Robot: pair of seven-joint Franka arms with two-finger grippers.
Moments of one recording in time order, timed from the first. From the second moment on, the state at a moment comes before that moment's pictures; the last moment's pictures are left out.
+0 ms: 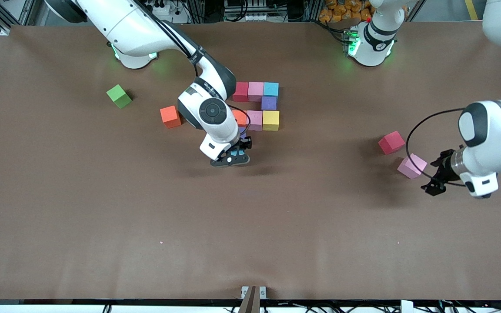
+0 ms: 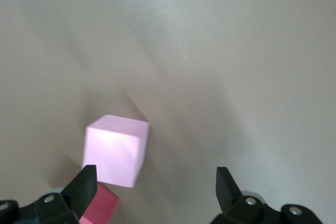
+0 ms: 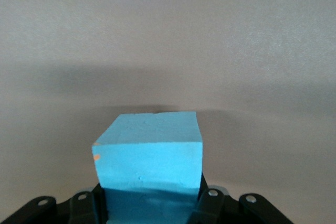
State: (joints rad) left arm 0.30 0.37 -0.19 -1.93 0.09 2.26 -1.03; right arm 0.42 0.66 0.35 -1.67 -0.14 2.29 0.69
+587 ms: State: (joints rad) left arm 0.31 0.30 -0.20 -2.23 0.09 2.54 -0.94; right arm 0.45 0.69 0.34 -1.67 -0.14 2.29 0.70
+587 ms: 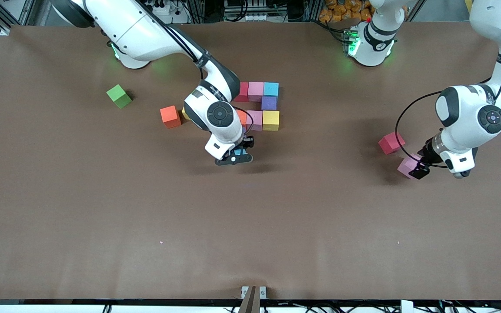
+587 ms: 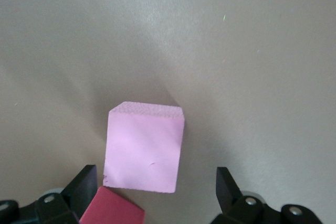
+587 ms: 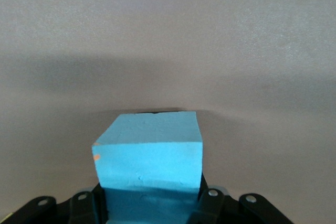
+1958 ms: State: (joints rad) left arm 0.35 0.37 -0.19 -2.25 0.11 2.61 -0.90; right arm 0.45 0.72 0.33 -1.67 -0.14 2.29 0.77
